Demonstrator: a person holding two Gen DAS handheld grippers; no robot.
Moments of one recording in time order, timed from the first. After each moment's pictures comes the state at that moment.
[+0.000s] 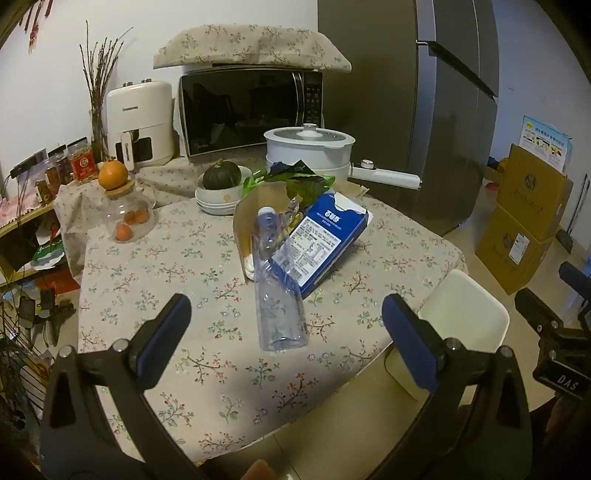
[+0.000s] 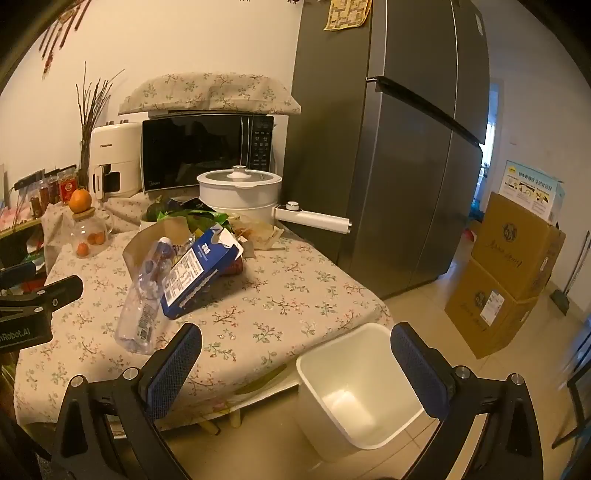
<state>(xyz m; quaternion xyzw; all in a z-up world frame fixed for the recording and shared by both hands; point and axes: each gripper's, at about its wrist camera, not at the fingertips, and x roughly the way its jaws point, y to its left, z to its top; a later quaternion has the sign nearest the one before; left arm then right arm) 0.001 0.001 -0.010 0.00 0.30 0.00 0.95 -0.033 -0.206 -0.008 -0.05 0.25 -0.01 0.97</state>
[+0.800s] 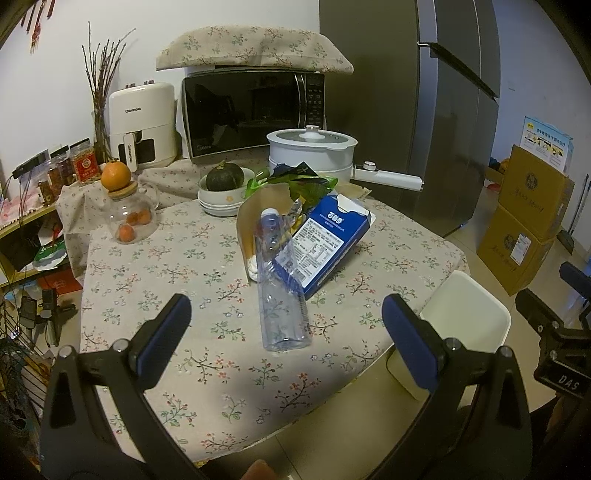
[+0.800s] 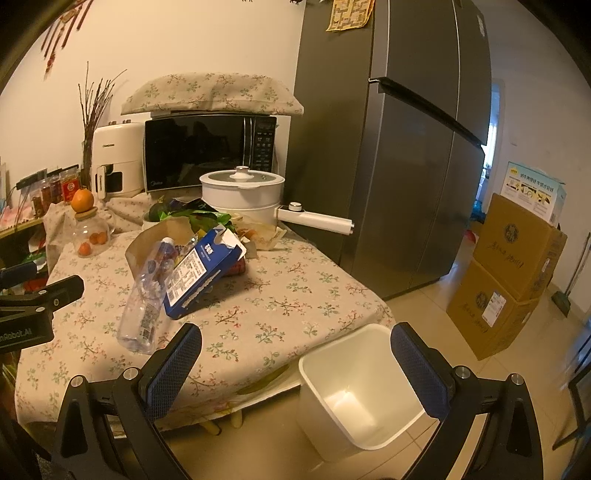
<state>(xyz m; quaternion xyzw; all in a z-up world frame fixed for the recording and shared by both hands) 0.001 0.006 -0.007 0.00 0.30 0.00 0.95 -0.033 -0.204 -0.011 -0.05 0.25 -0.01 0.97</state>
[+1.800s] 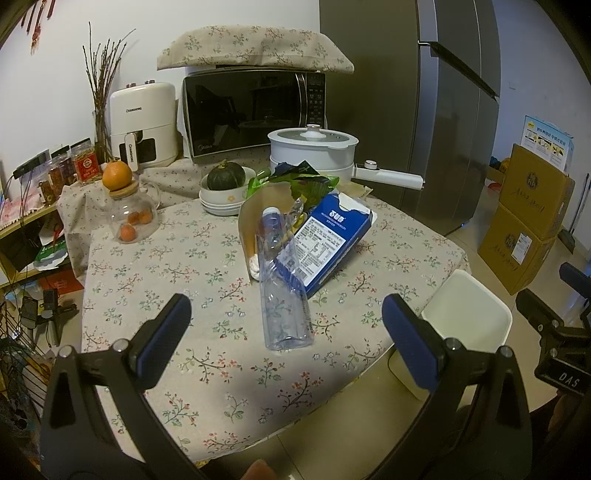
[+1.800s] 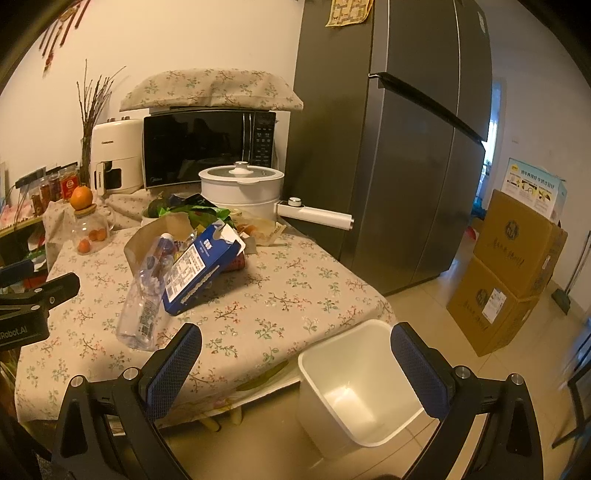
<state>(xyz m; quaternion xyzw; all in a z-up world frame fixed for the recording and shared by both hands) -0.002 0.009 -0.008 0.00 0.30 0.00 0.96 -0.033 -0.203 -0.013 -0.05 0.25 -0.01 0.97</state>
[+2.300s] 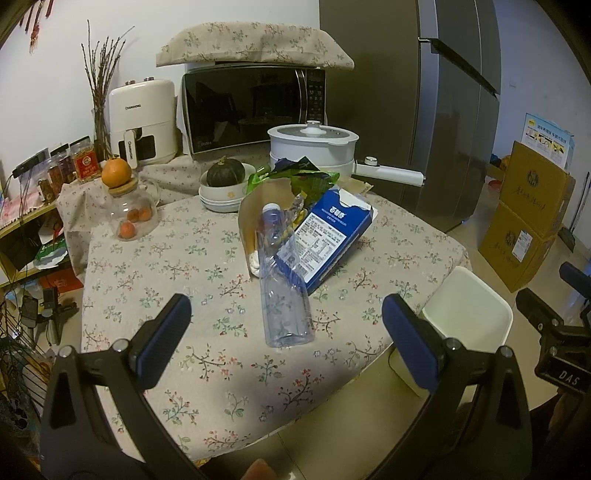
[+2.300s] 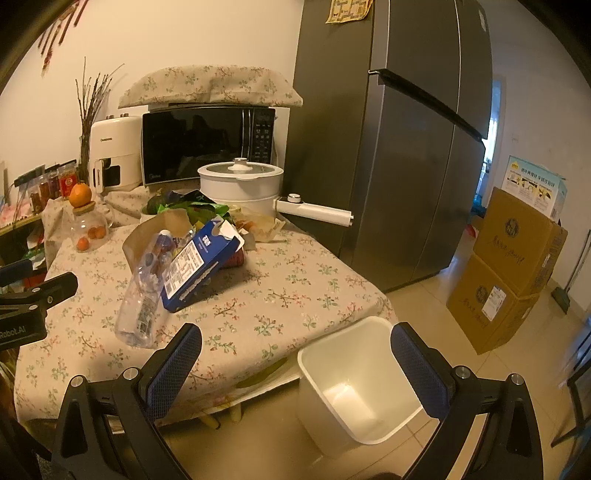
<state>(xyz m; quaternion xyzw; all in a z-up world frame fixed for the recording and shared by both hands) -0.004 0.009 -0.011 0.00 0.30 0.00 0.95 -0.033 -0.207 -0.017 -0.05 0.26 -0.01 0.96</state>
